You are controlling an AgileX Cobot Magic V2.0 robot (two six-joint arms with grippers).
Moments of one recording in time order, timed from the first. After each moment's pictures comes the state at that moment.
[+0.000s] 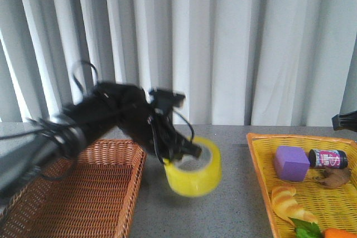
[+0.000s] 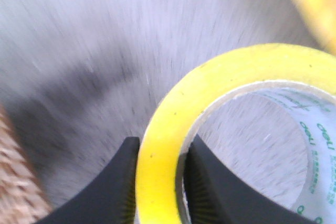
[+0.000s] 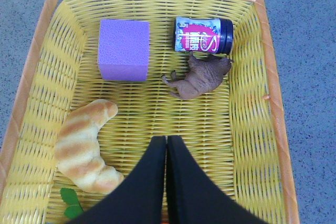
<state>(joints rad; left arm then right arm) -0.48 2.11 -2.17 -0.10 1.01 0.01 -0.10 1.52 -1.55 -0.05 0.95 0.02</state>
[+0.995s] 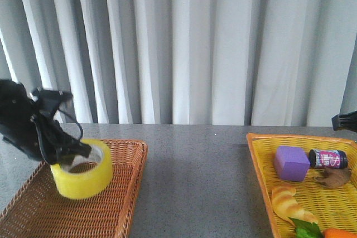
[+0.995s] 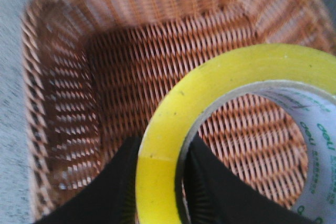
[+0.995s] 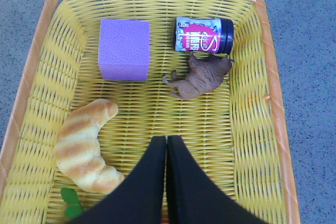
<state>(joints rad) -0.11 1.86 -1.69 -0.03 0.95 0.05 -0.10 1.52 -1.54 -0.05 0.95 0.02</state>
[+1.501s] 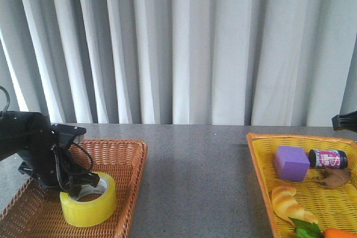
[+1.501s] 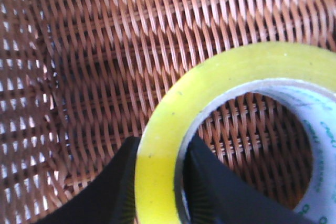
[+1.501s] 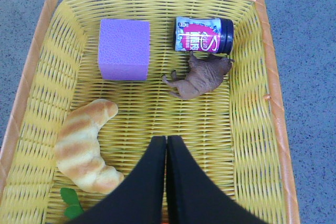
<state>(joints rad) -0.11 2.01 -1.68 -0.04 0.93 0.05 -0.10 1.52 -1.54 -0.05 0.95 0.02</state>
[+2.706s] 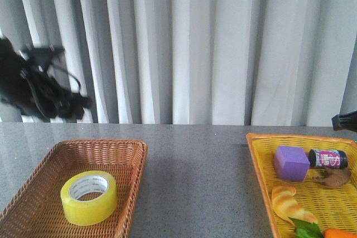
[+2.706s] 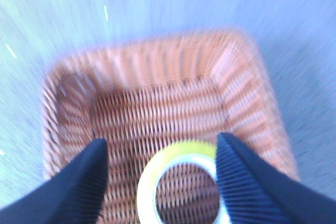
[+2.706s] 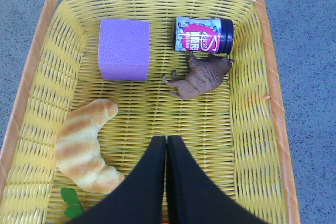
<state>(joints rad) -0.11 1.84 -2.01 -0.08 1.07 -0.01 -0.10 1.52 -1.54 -0.05 0.95 0.02</state>
